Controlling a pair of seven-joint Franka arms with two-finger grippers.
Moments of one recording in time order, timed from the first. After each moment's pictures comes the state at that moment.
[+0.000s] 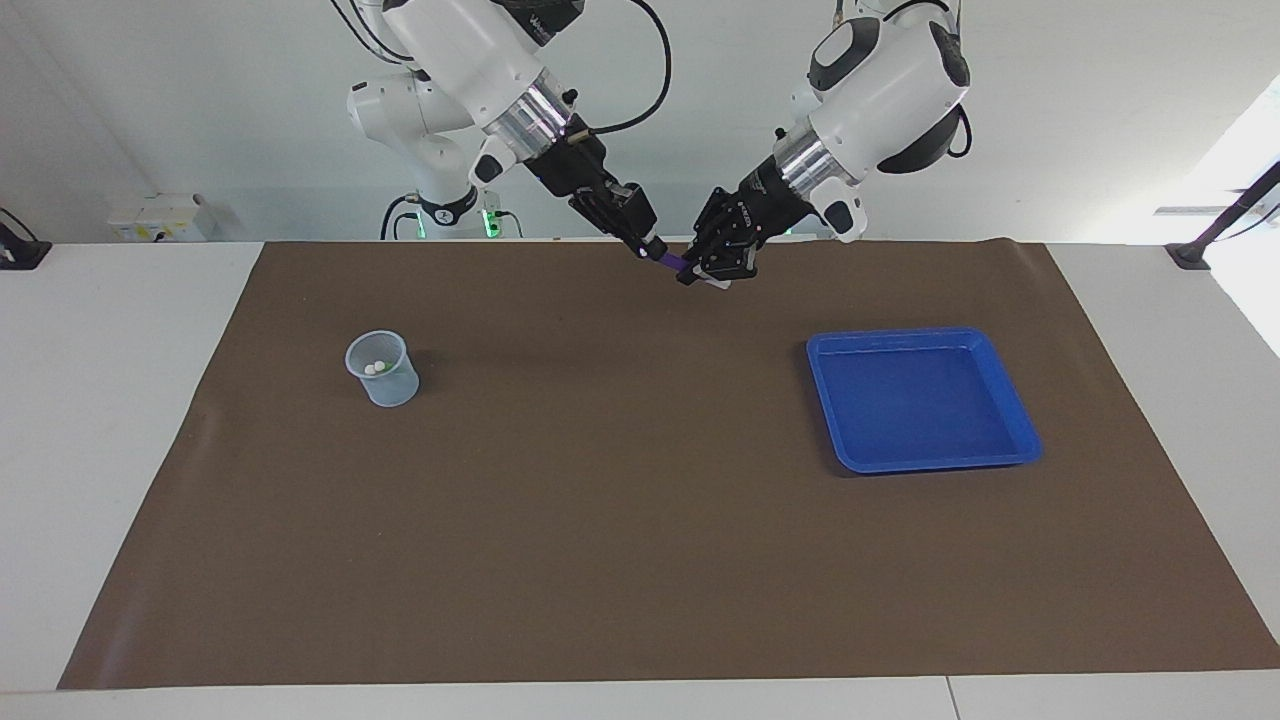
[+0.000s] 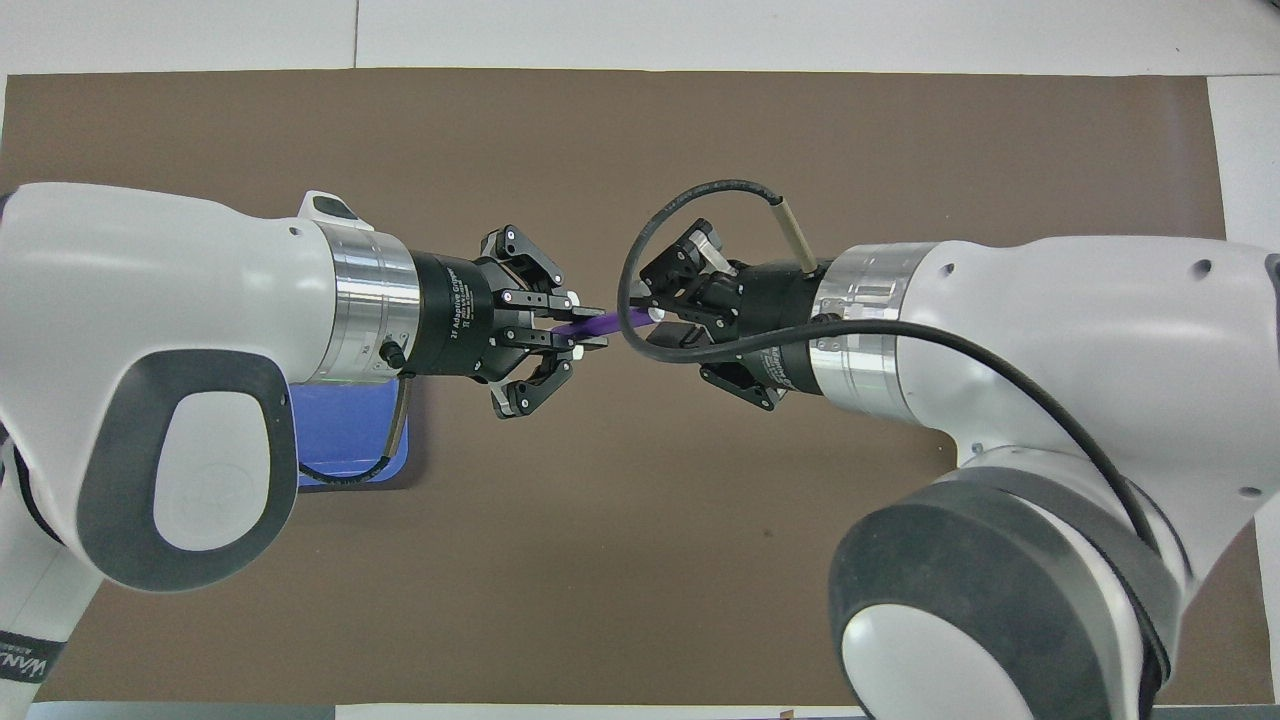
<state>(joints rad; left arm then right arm) -0.38 -0.03 -0.13 -1.81 -0.70 2.07 -1.83 0.25 -0.06 0.21 -1.81 0.62 2.21 1.06</state>
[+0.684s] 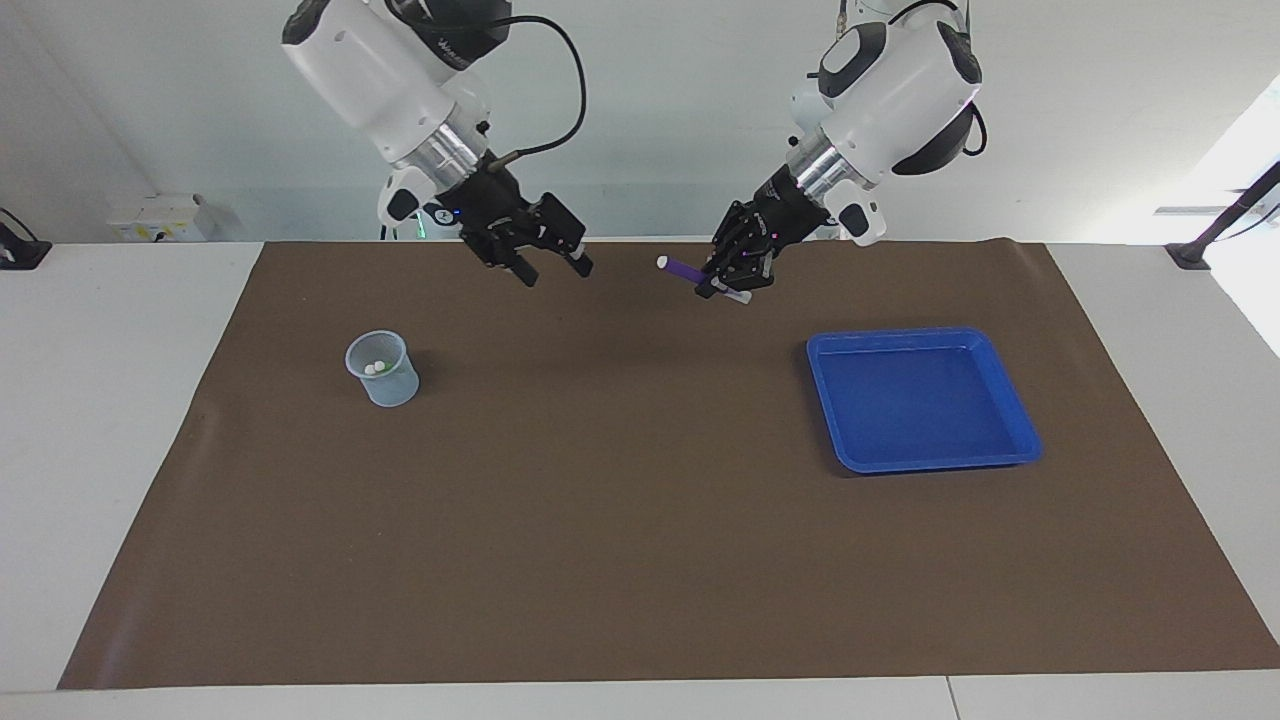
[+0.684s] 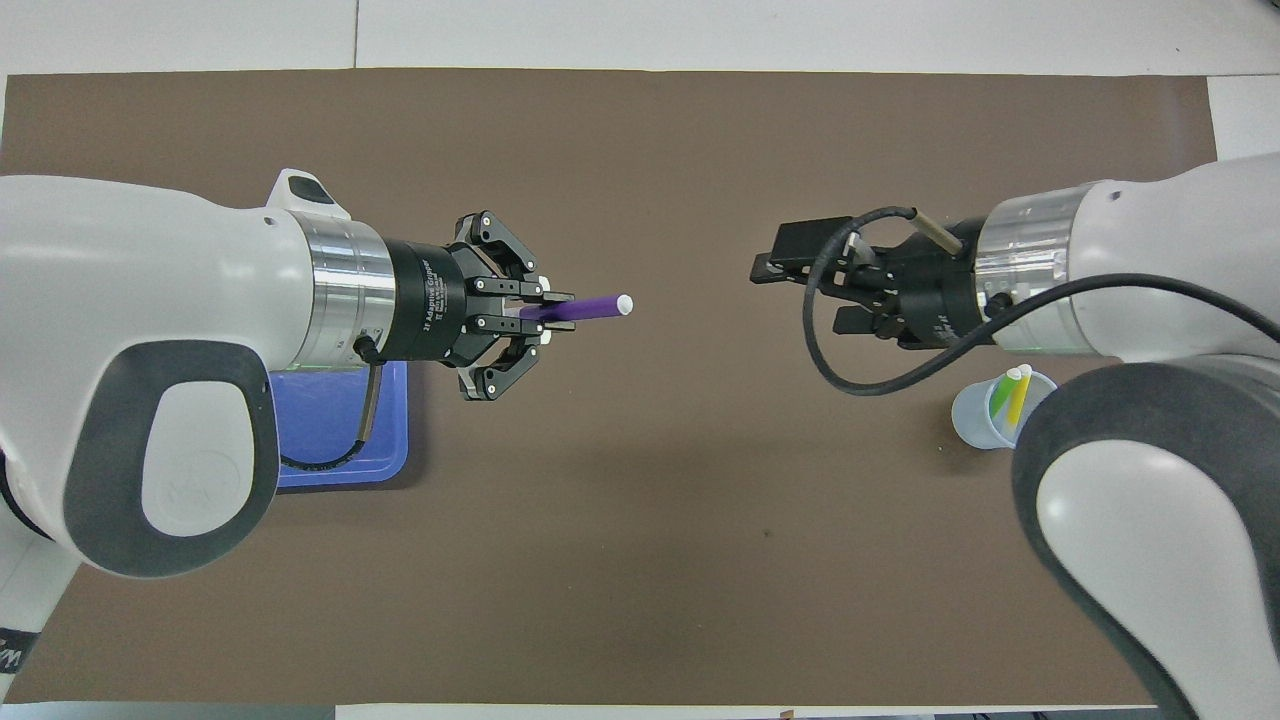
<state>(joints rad) -0.34 -0.03 -0.12 -1.83 -0.64 2.08 -1.63 0.03 -0.06 0.20 -1.81 0.53 1.96 0.35</state>
